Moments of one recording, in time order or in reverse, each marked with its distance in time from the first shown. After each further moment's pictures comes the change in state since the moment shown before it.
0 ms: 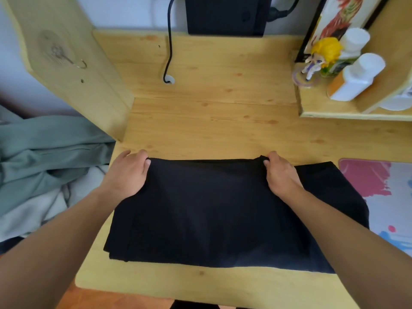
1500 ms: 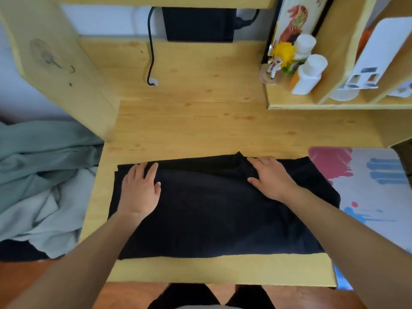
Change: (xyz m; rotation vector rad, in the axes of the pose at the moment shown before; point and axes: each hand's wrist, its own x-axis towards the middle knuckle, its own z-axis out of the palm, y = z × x) left_hand -0.054 0.064 0.032 0.034 -0.180 -0.151; right_hand -0.055 0.026 -0.029 -0.212 -0.125 -0.226
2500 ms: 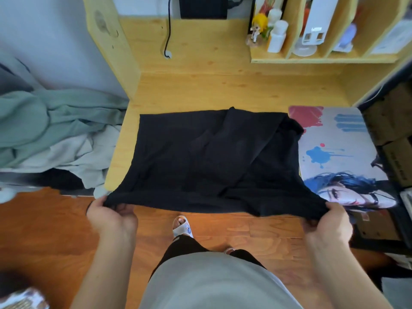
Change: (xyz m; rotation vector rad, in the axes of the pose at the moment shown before) left_hand -0.313 0.015 -0.042 -2.315 0.708 -1.069; right_hand -0.362 -0.063 0.026 1.908 0.857 1.215
